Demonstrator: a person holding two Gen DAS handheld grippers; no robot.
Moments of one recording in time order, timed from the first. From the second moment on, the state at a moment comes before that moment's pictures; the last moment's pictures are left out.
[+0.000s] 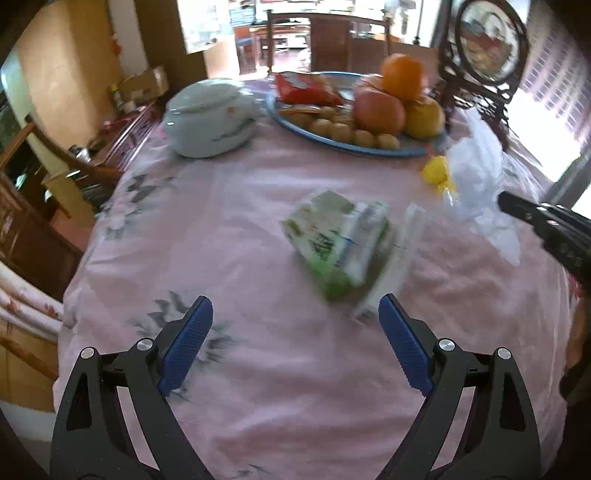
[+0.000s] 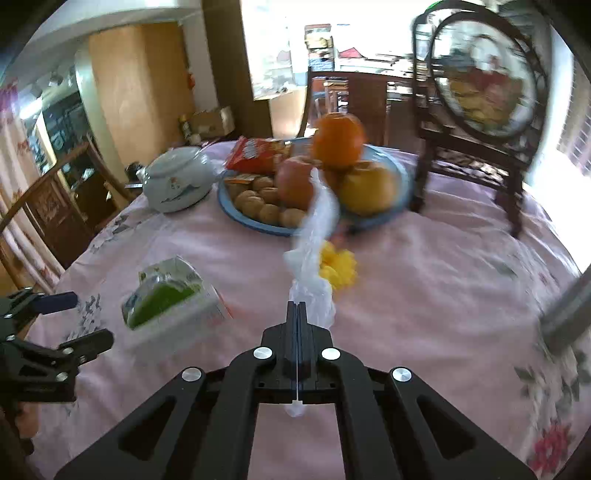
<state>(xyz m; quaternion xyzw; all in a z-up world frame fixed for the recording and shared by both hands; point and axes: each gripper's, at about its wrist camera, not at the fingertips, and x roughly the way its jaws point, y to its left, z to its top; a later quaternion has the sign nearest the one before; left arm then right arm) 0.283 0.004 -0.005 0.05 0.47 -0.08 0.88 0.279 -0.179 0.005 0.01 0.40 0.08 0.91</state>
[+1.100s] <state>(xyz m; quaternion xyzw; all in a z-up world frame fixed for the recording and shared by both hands) 0.308 -0.052 -0.049 0.08 0.49 -0.12 0.86 0.268 -0.244 -0.059 0.05 0.46 0.01 0.88</state>
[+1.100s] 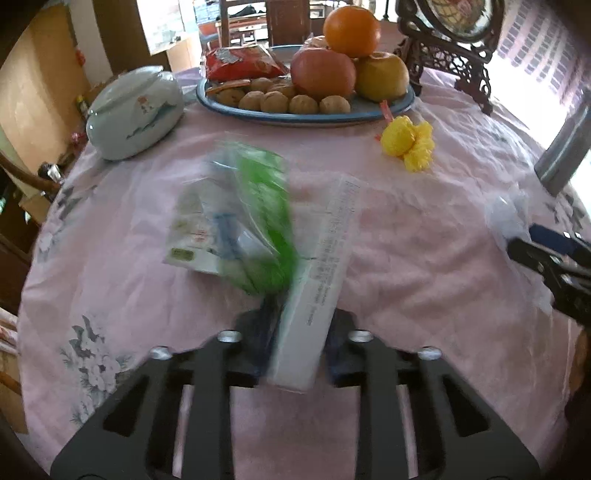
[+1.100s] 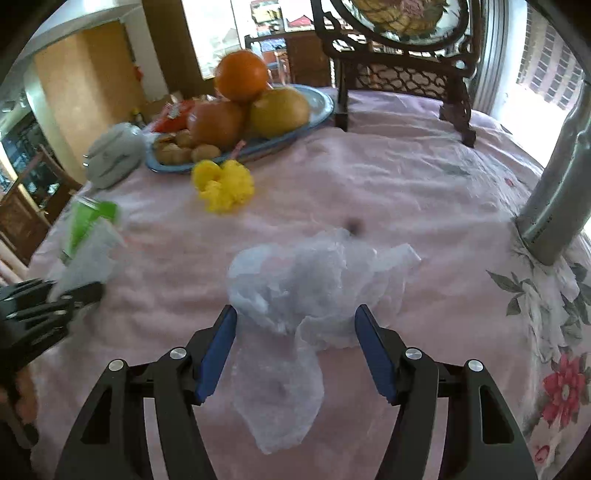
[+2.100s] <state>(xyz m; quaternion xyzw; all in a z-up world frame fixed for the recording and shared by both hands) 0.033 0.104 0.021 0.01 0.44 -0.08 0.89 0.045 -0.116 0.008 0.08 0.43 0.20 0.88</state>
